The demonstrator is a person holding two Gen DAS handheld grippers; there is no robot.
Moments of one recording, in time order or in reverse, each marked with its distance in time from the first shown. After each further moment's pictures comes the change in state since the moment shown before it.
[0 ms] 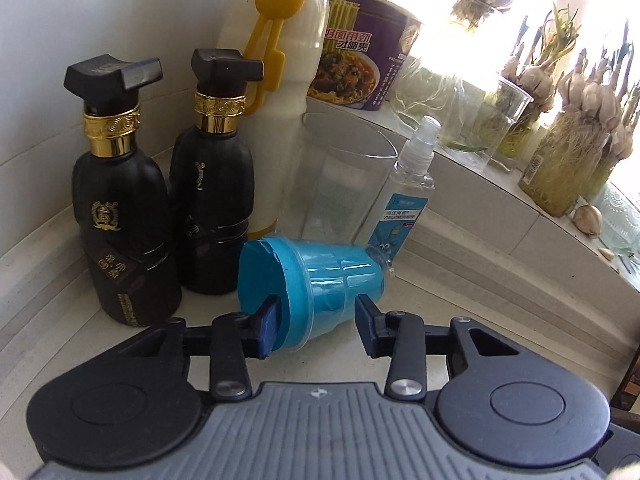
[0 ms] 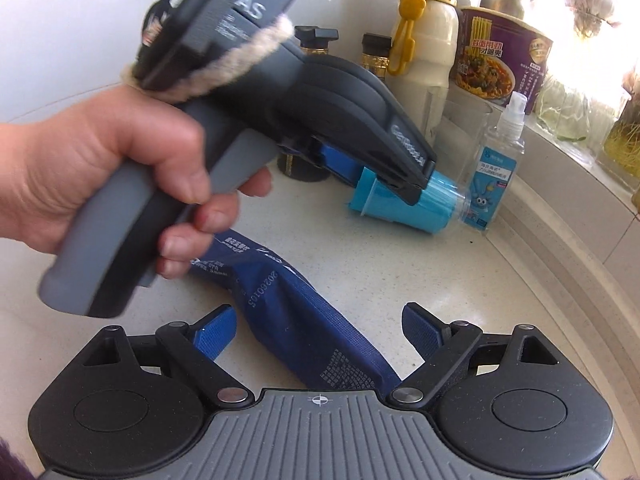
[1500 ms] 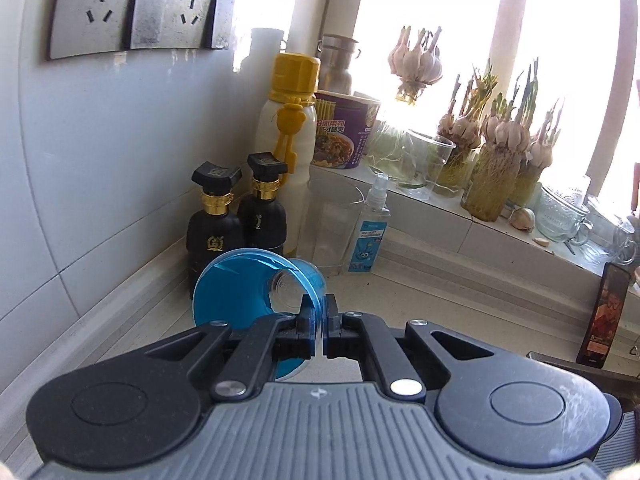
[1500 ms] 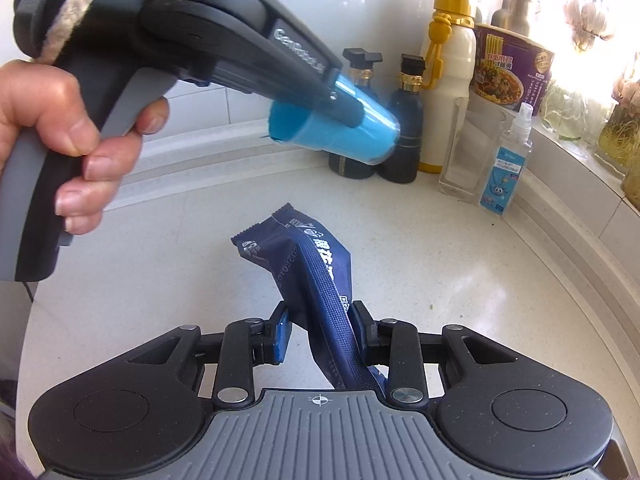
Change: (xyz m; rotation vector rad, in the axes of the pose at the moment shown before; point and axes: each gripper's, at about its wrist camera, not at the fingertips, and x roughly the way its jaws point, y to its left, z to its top) left arm -0.134 0.004 -0.027 0.105 -0.134 0.017; right arm -0.053 0.048 -0.011 0.033 0.025 0.035
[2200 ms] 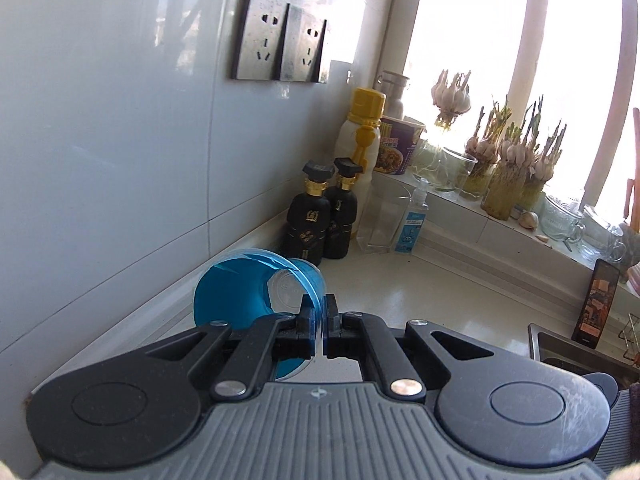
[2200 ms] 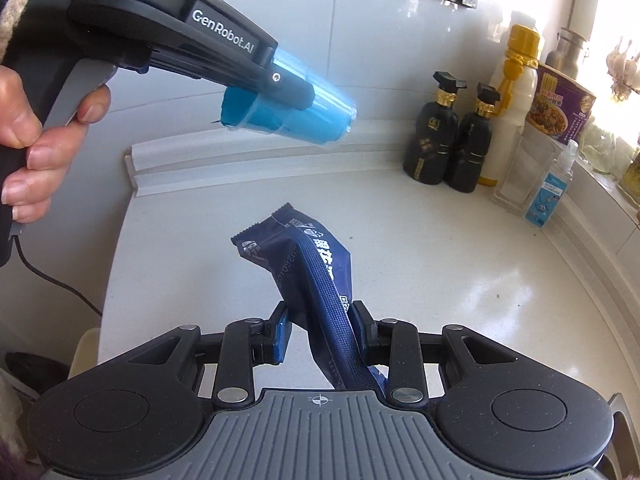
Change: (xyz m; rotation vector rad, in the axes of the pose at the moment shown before) left arm -0.118 0.053 -0.044 -0.064 -0.039 0.092; right arm -0.040 0.096 -0.006 -0.086 0.027 0.019
